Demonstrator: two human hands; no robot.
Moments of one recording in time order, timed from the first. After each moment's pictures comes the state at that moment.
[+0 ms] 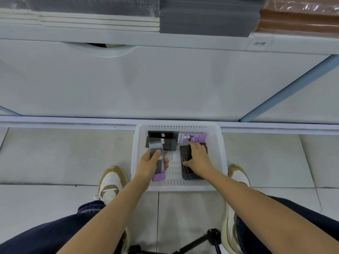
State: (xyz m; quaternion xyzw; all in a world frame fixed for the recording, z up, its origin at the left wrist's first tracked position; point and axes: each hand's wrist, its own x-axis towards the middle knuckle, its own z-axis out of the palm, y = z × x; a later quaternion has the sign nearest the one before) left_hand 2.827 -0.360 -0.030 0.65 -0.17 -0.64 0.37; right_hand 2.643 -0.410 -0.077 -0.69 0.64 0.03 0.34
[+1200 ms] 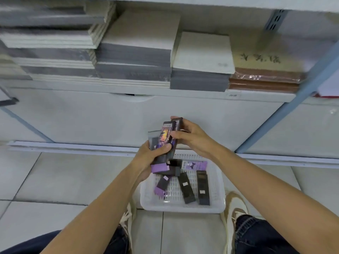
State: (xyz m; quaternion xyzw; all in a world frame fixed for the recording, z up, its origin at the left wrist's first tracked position) left_hand 2.856 -0.397 0.104 0.47 -0.25 -0.69 0.49; right_hand 2.690 -0.476 0.127 -0.54 0.39 -0.29 0.69
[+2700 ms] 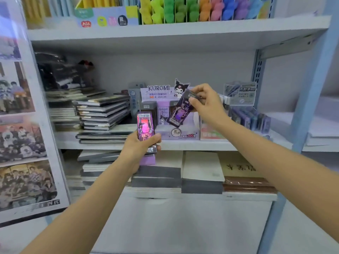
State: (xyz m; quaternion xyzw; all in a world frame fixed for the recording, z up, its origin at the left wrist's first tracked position) left_hand 2.922 -0.457 0.419 0.47 -0.48 -0.41 0.62; right_hand 2.714 -0.524 0.504 -0.73 0.34 -0.55 0.22
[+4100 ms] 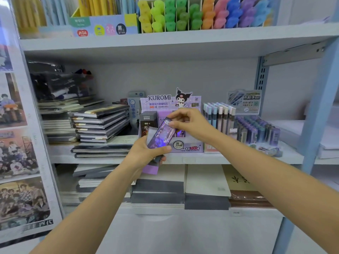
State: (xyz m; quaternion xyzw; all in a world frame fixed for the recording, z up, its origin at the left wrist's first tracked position) left_hand 2.919 -0.481 0.440 0.48 -0.53 -0.42 0.55; right_hand 2.747 -0.563 0.490 -0.80 0.26 -0.45 0.29
